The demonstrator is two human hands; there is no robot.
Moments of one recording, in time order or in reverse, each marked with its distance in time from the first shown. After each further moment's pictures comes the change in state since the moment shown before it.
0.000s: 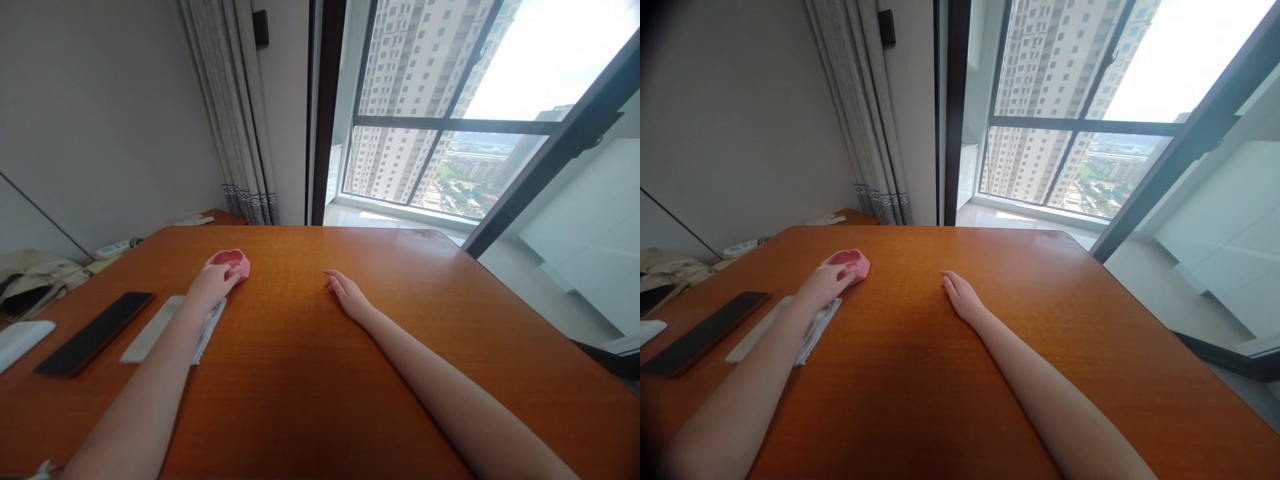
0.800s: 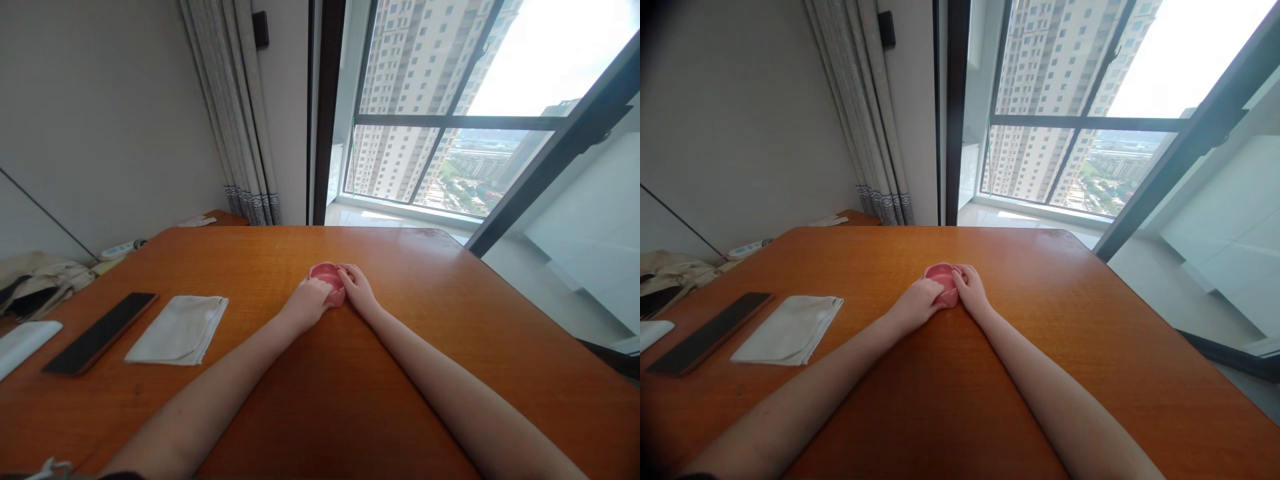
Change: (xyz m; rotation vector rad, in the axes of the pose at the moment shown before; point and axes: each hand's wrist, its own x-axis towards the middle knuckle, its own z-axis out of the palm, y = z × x) left_hand -0.040 0.174 0.039 -0.179 -0.006 0.712; right_hand 0.010 0.007 -0.006 0.139 0.312 0.030
